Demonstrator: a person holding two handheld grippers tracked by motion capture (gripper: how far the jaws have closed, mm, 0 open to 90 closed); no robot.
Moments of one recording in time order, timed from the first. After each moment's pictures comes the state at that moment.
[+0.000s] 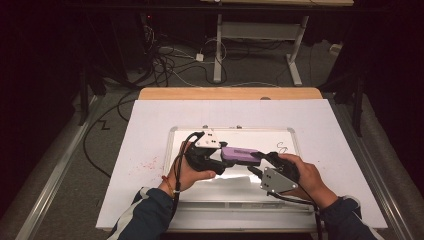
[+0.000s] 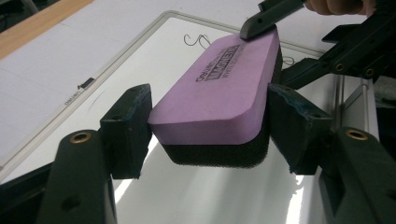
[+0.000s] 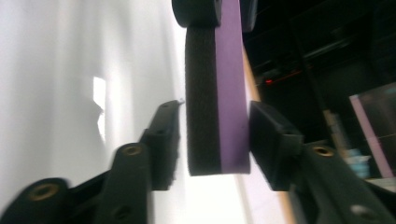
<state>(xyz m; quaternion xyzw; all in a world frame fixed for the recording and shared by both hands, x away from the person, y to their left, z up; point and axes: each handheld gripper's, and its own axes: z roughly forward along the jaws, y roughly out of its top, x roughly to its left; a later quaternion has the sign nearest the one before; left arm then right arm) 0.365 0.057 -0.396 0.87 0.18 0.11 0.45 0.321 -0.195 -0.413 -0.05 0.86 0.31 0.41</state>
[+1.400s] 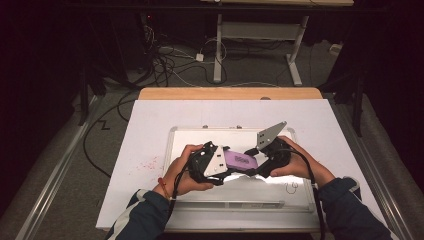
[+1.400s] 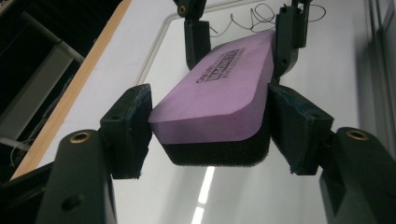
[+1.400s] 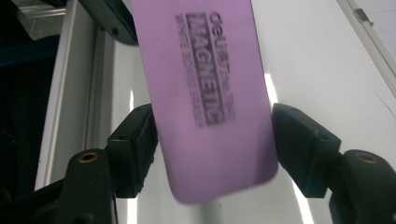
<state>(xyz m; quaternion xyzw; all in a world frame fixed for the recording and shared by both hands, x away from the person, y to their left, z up) 0.337 0.046 -0.401 0.89 0.04 0.25 0.39 0.400 -0.186 -0.396 0.06 0.94 0.34 0.02</state>
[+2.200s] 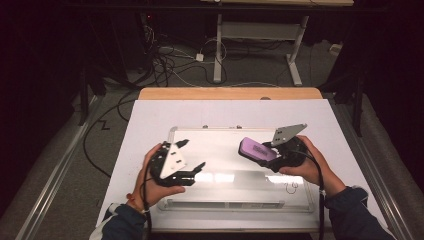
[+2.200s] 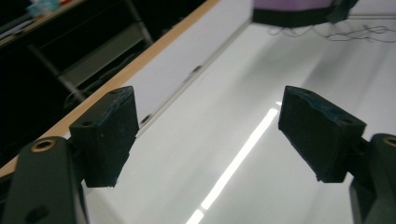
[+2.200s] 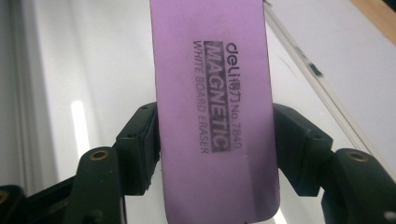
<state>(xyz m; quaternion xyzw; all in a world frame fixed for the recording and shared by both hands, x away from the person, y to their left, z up) 0.308 0.148 -0.404 0.81 0.24 0.30 0.45 0.391 -0.228 -0.388 0.17 0.92 0.33 0.14</state>
